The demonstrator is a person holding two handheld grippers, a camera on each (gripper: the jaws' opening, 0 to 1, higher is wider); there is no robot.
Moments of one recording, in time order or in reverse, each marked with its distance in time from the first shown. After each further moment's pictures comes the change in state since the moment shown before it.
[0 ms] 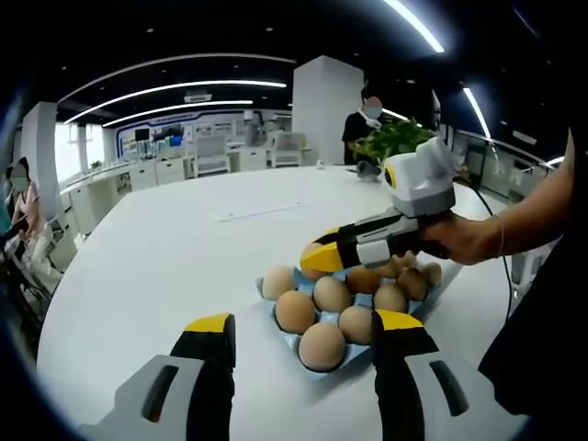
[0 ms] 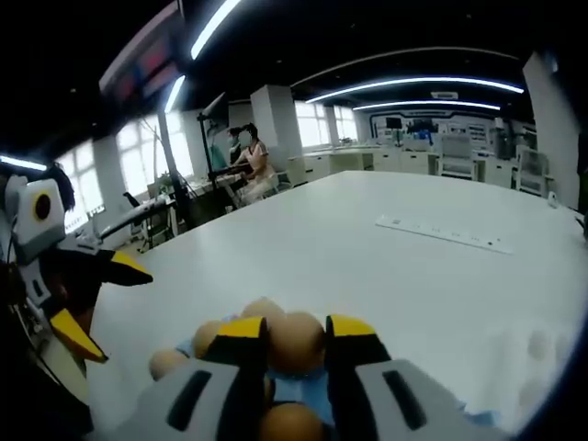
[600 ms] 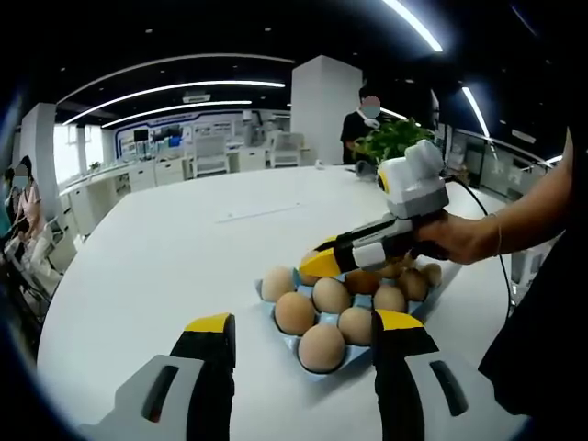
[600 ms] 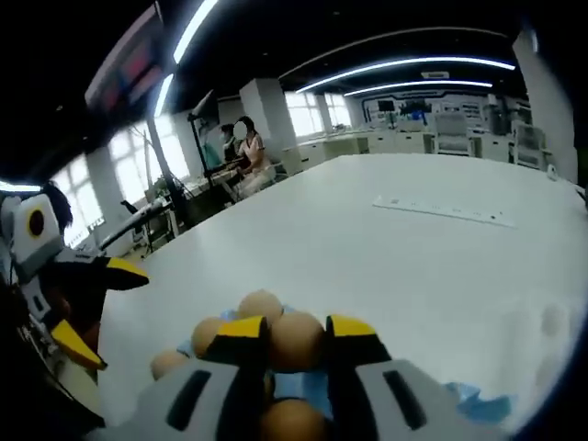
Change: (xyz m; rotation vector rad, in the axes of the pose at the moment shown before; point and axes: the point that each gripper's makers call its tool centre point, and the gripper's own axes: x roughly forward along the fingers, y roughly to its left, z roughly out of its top) left arm 0.002 -0.001 0.002 0.001 -0.003 -0.005; right arm 0.004 -0.005 -0.010 0.105 0.044 0.008
